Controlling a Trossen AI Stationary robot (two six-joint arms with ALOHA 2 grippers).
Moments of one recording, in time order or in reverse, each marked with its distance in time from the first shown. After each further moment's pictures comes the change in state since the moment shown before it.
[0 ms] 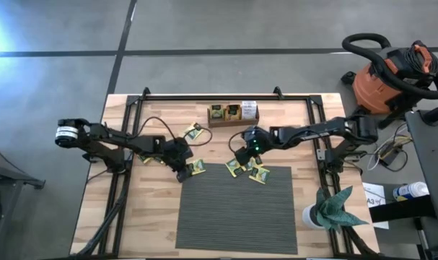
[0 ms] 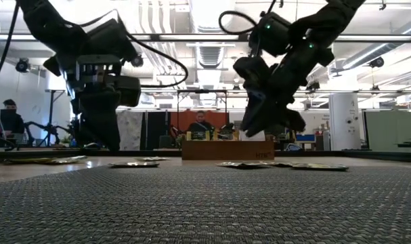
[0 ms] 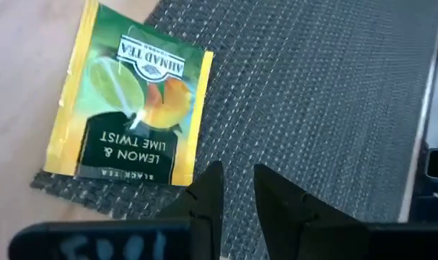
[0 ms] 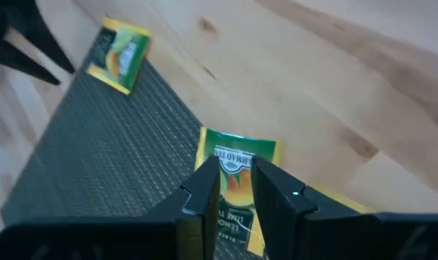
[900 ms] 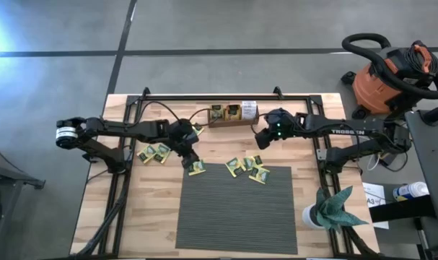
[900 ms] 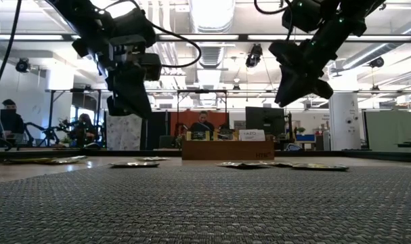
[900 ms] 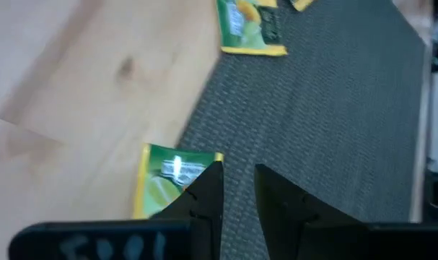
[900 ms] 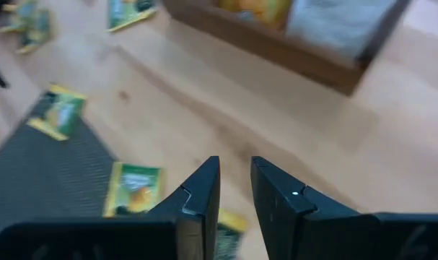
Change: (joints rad) left arm 0.140 -0.004 0.235 -0.228 -0.007 0.237; right arm -0.153 -0.385 -0.052 -0.335 0.203 -0.189
